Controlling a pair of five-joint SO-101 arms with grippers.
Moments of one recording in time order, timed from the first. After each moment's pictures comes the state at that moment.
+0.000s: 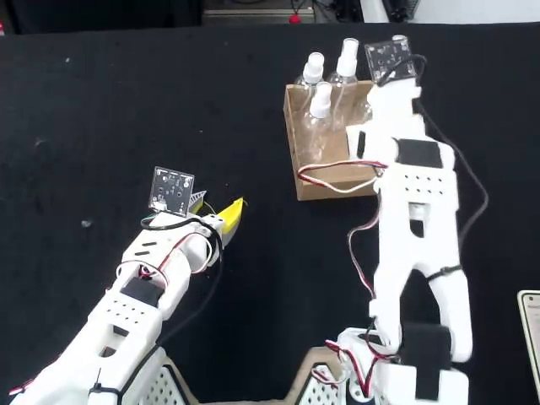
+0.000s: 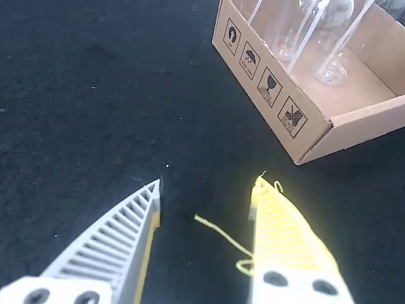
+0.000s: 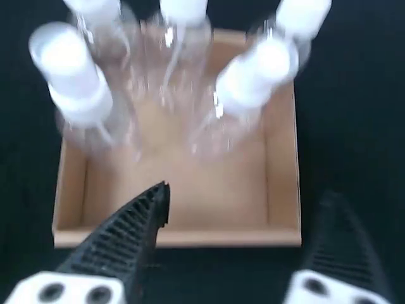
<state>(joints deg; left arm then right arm) 15.7 -52.4 86.2 -1.2 5.6 6.9 -14.8 21.5 53.7 13.7</state>
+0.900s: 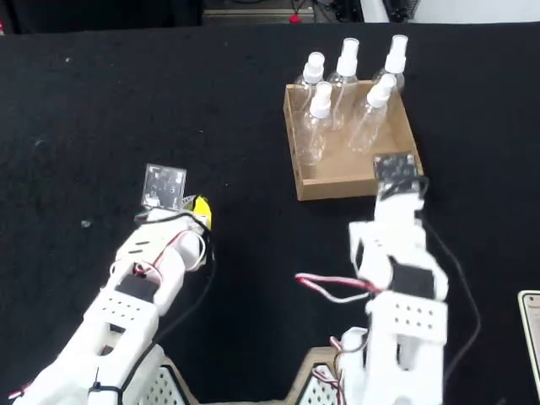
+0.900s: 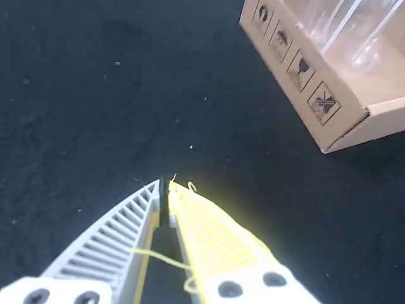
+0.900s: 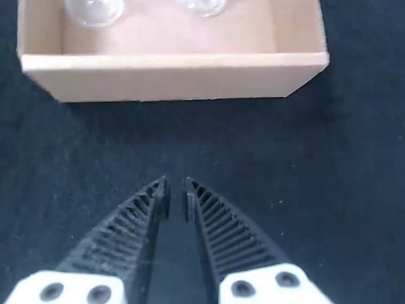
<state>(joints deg) 12.5 -52.4 83.0 8.3 5.6 11.3 -64.5 74.6 50.4 14.2</state>
